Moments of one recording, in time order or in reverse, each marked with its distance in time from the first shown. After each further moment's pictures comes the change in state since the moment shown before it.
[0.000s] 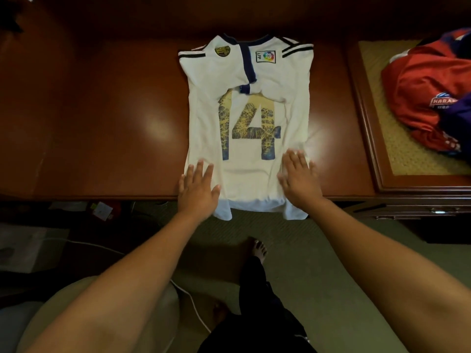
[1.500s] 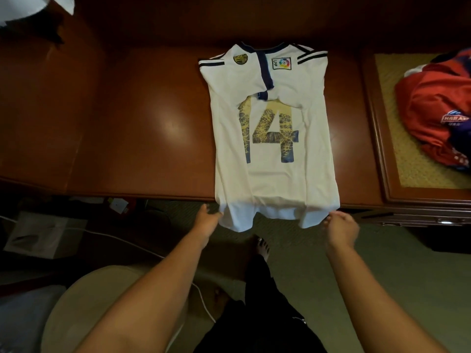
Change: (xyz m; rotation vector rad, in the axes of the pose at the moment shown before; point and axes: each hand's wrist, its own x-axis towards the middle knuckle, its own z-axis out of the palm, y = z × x) left_hand -0.044 -0.012 0.003 -1.068 -0.261 -0.699; right_hand -0.085 0.003 0.006 1.209 0.415 1.012
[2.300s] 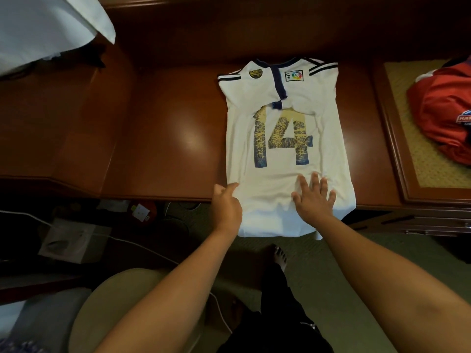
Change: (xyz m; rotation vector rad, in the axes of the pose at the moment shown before) left_hand -0.065 0.042 -0.010 0.350 0.371 0.621; right_hand -0.022 -0.026 0.072 -1.173 -0.451 -0.721
